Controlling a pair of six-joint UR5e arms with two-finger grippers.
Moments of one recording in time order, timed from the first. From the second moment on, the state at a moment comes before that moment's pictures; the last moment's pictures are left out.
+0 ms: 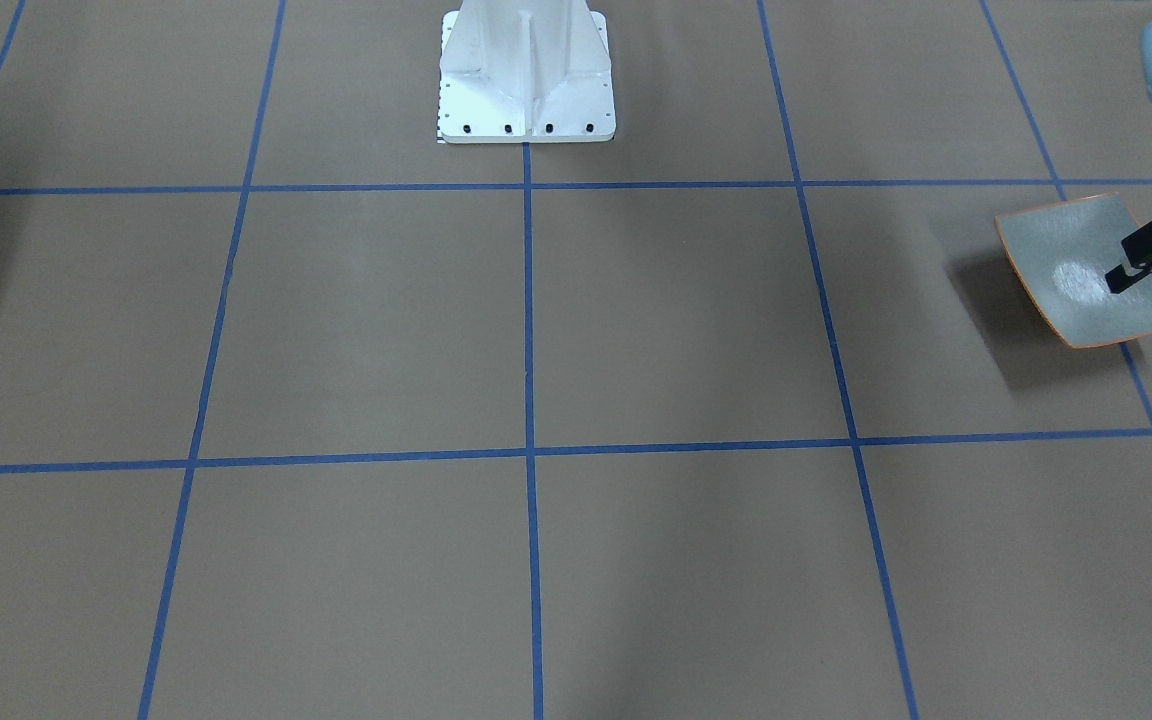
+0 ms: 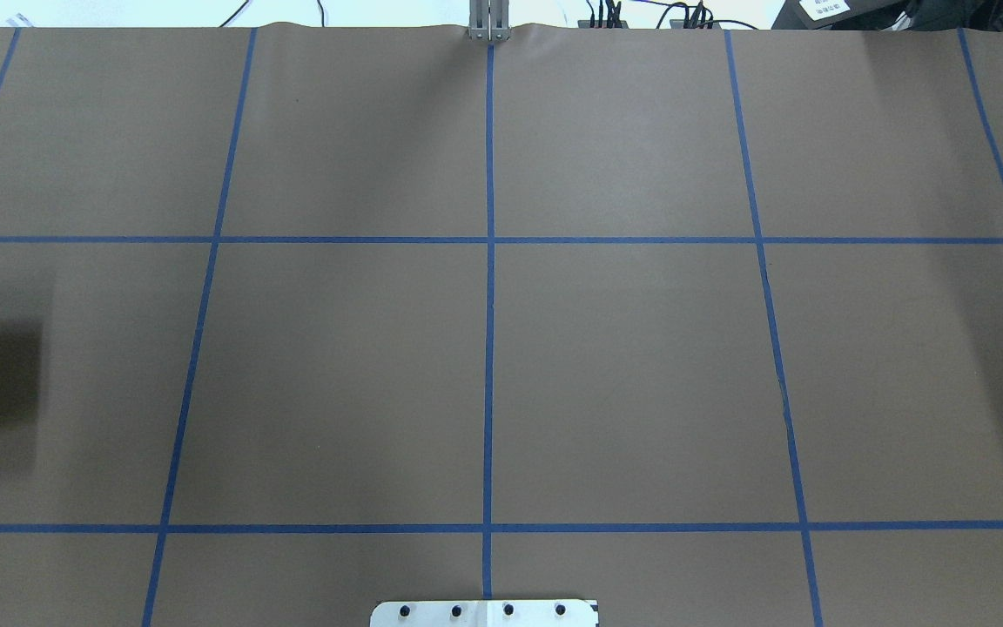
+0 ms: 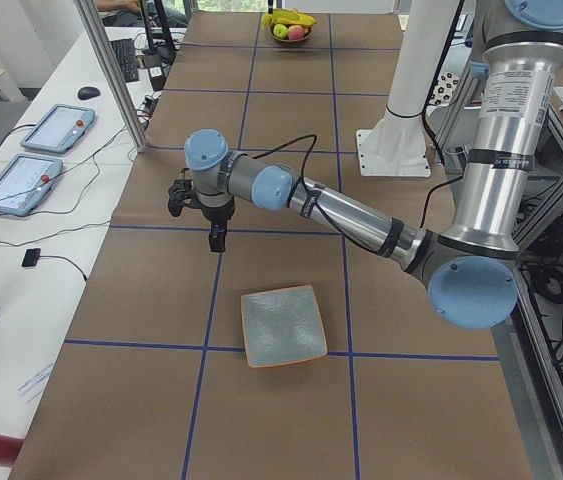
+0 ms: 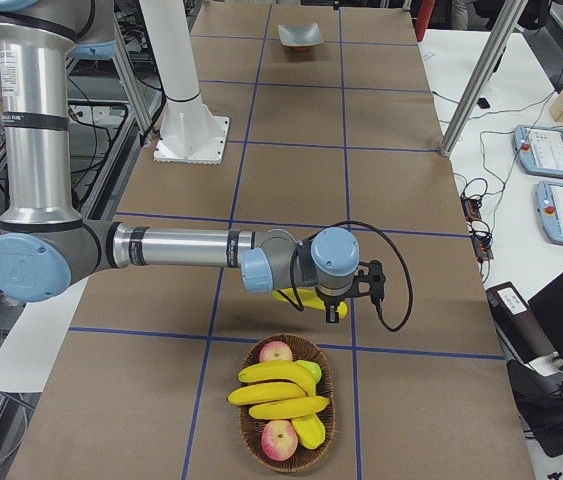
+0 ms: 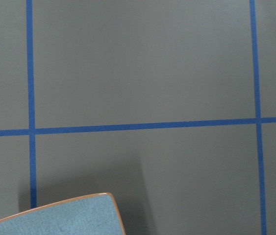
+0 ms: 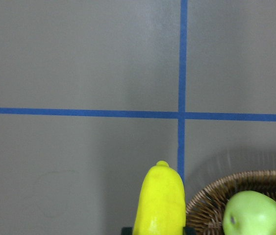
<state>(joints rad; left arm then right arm) -1.34 -1.76 -1.83 -1.50 -2.45 -0.40 1.53 -1.57 1.61 -1.38 2.51 0.20</state>
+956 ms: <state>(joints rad) -1.00 -2.11 -1.65 -1.93 -2.53 -1.00 1.05 -1.15 1.71 -1.31 2.39 0.96</state>
